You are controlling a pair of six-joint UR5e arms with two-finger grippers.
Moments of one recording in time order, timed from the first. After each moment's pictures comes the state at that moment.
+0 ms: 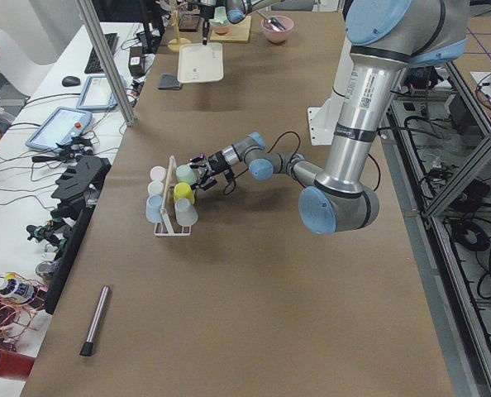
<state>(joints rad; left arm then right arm) -0.53 -1.90 -1.49 -1.97 -0.66 1.47 1.17 -1.17 1.36 -0.89 2.41 0.84</state>
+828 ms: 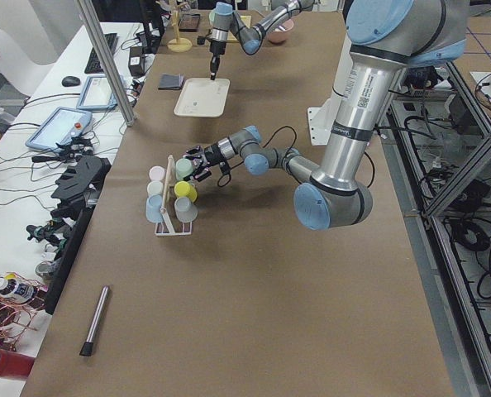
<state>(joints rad) -0.55 -1.94 -1.47 -2.02 -0.66 1.56 0.80 -1.09 1.42 -0.72 2.10 1.34</state>
